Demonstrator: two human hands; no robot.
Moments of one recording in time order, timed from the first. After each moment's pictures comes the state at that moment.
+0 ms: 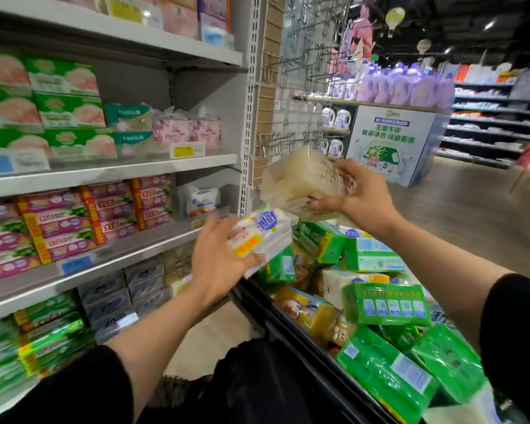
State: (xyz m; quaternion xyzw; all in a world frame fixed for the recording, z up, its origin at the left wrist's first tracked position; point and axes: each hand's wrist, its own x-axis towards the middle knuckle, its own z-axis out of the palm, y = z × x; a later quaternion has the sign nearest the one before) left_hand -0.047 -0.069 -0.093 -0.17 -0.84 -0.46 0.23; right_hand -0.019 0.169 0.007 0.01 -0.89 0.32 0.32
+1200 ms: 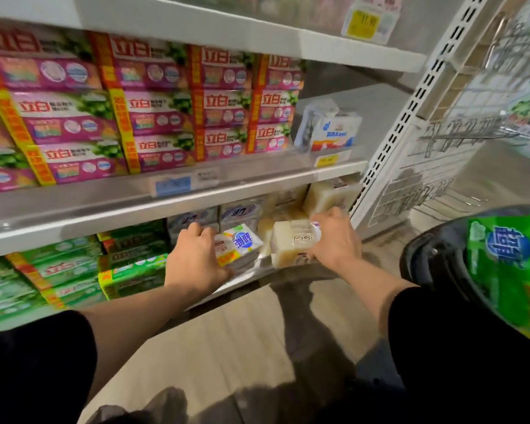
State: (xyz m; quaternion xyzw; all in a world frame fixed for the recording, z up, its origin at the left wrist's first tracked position) left_hand -0.178 -0.294 -0.294 0.05 -0.97 -0.23 0.06; right_hand -0.243 -0.060 -0.267 0.00 -0.99 0.09 0.05
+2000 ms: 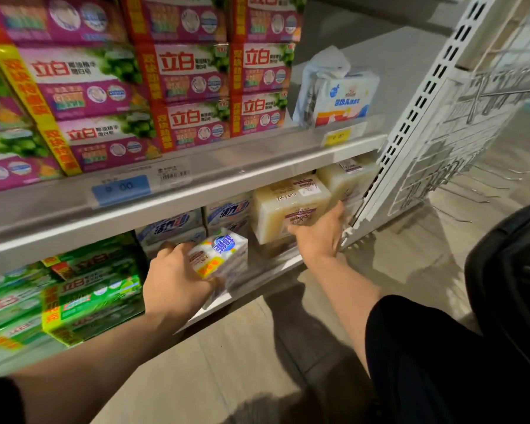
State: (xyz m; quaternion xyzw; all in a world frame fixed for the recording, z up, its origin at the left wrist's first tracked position) left_hand -0.223 -0.295 -0.350 0.15 -0.94 -0.31 0.05; right_hand -0.310 -0.092 -0.338 -0.21 -0.85 0.46 0.12
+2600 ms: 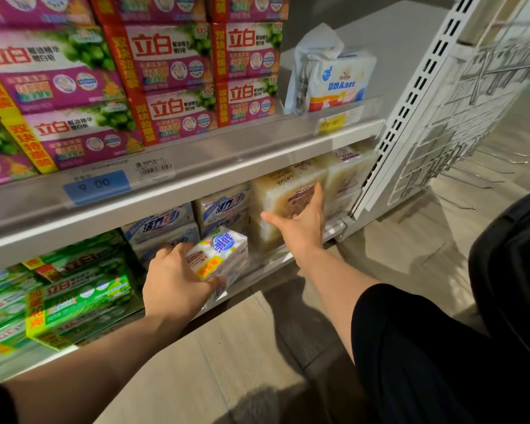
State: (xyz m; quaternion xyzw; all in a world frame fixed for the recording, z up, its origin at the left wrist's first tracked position) left_hand -0.226 -0.284 -0.363 0.15 -0.94 -0.31 0.06; right_hand -0.322 -0.096 -0.362 -0.15 -0.81 0.56 0.09
